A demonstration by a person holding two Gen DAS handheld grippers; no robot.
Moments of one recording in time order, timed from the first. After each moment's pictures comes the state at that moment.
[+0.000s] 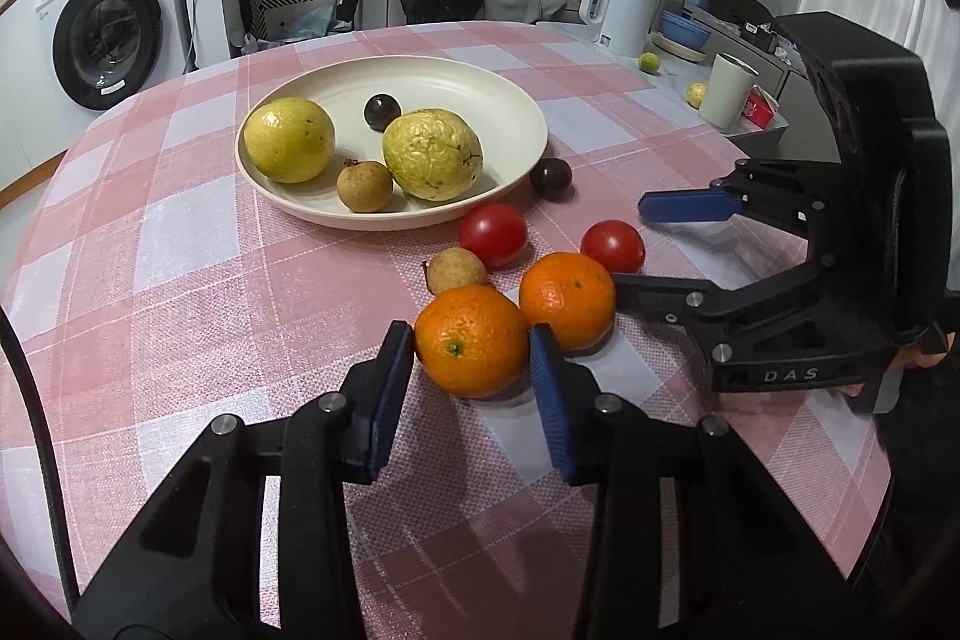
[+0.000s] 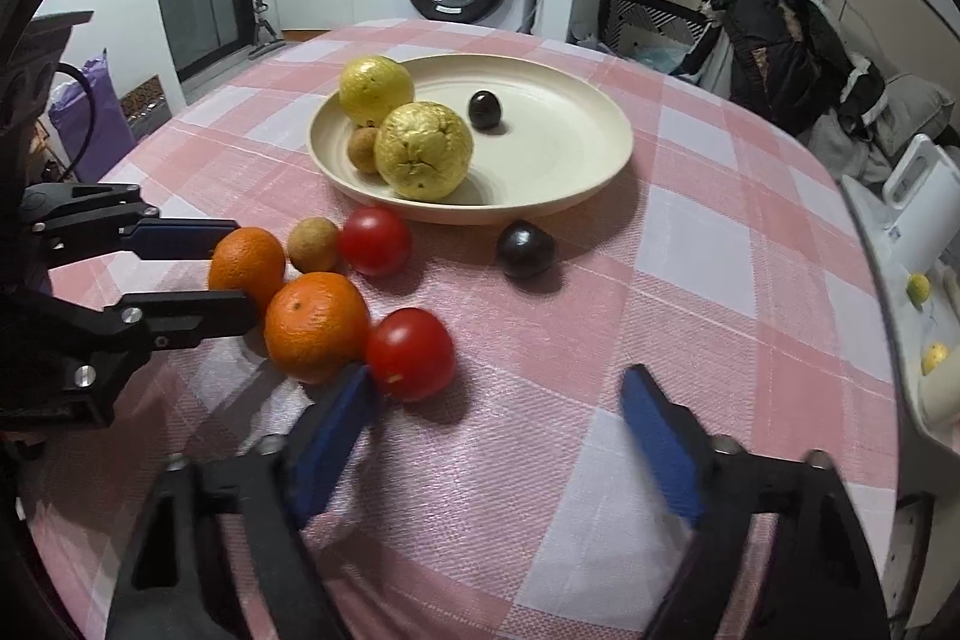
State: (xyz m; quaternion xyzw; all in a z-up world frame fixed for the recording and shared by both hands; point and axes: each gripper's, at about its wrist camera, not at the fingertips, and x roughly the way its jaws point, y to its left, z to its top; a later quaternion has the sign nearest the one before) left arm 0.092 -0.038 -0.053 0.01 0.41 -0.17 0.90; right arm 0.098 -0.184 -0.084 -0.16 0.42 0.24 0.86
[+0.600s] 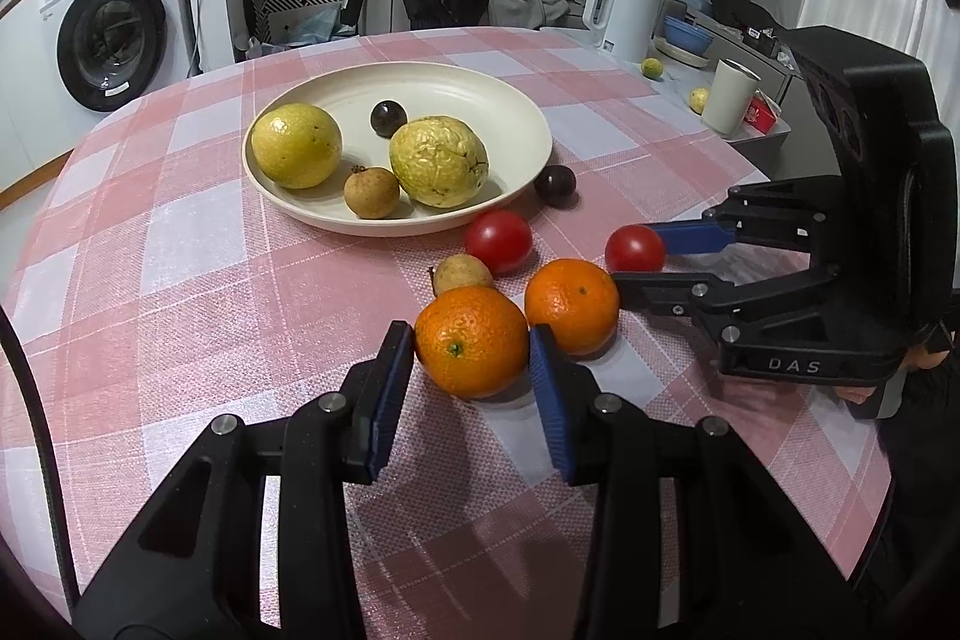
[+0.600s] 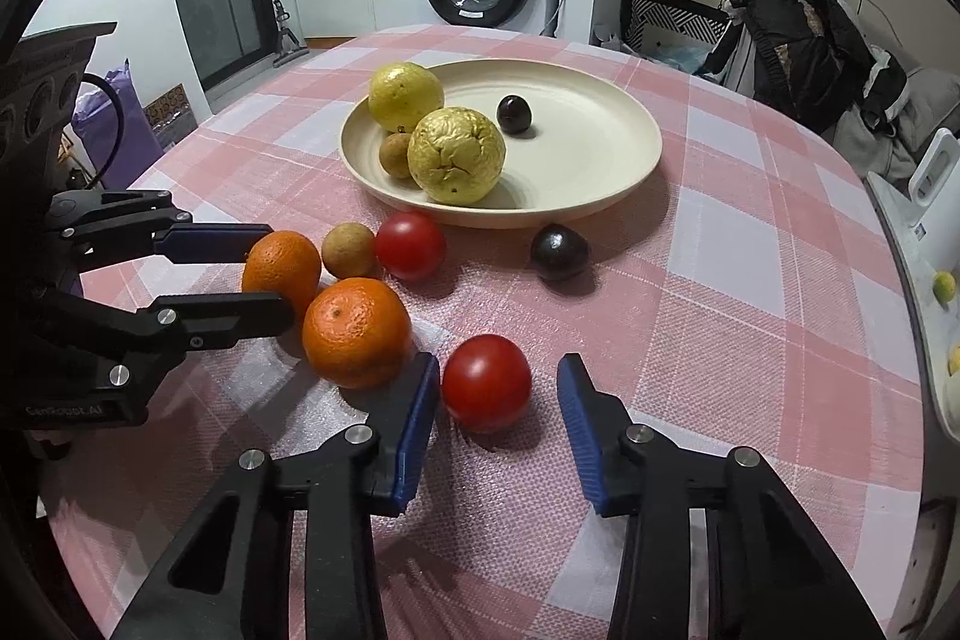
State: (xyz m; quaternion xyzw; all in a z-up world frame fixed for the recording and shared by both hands) left arm 0.091 -0.035 -0.050 0.01 0.40 -0.17 0.90; right arm 0.093 -0.182 -0.082 -0.13 0.42 0.27 0.85
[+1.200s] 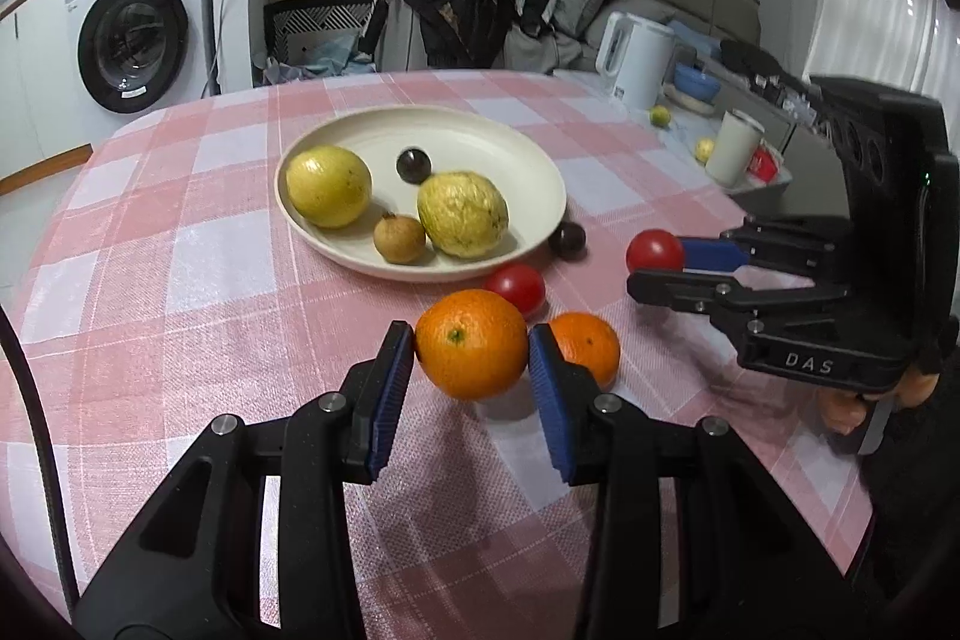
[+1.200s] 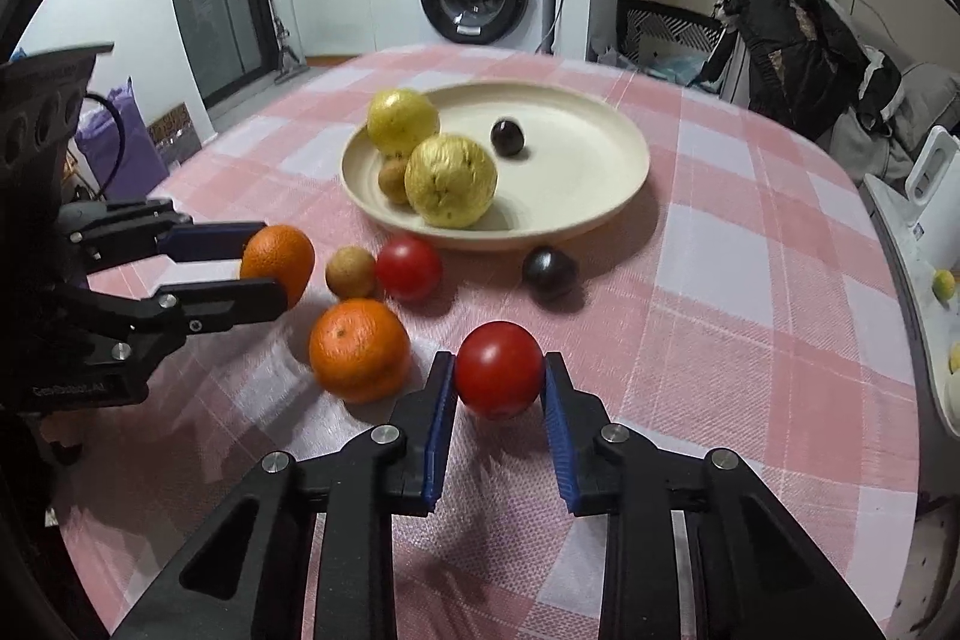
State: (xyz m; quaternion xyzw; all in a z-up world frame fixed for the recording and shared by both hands) left arm 0.090 -0.016 -0.032 -0.03 0.36 -0.15 0.92; right arm 0.090 -0.190 -0.070 -0.12 0.40 0.28 0.87
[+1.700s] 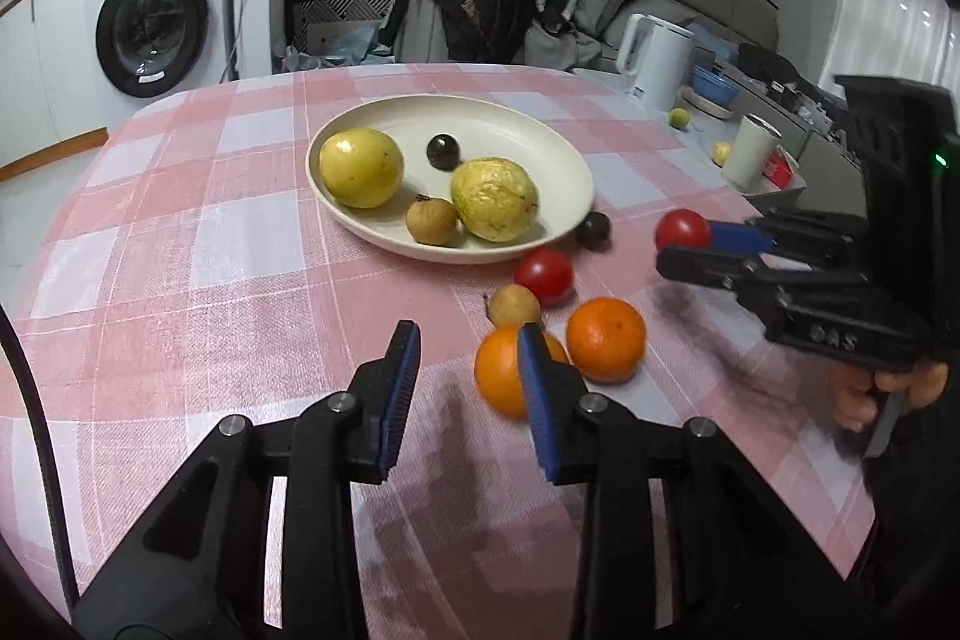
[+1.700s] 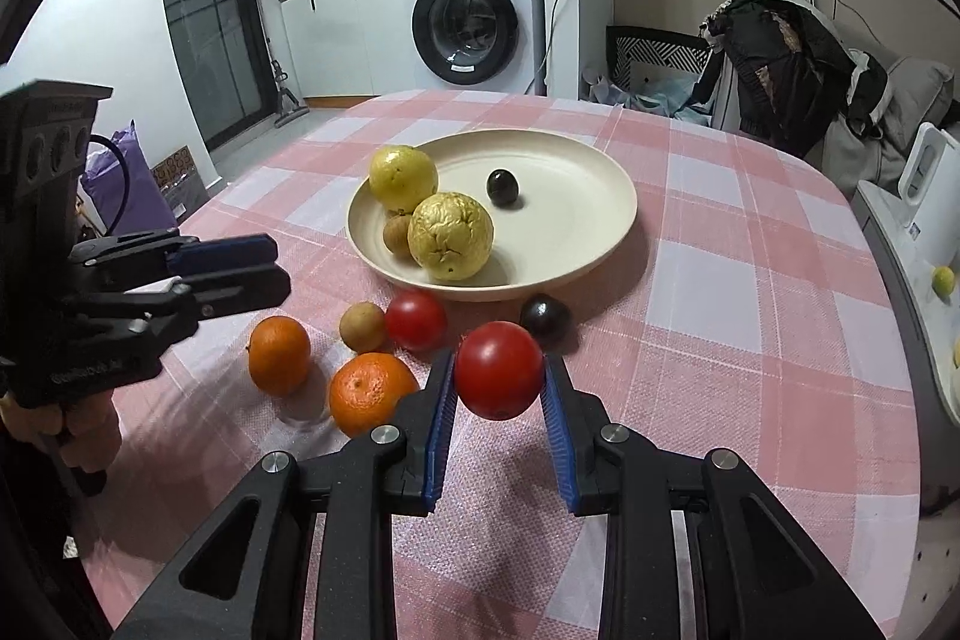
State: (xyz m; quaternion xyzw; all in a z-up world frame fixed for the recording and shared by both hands) left arm 0.081 -0.007 -0.037 -0.03 0.37 -0.14 0.92; right arm 0.092 -0.192 -0.055 -0.08 0.37 0.28 0.88
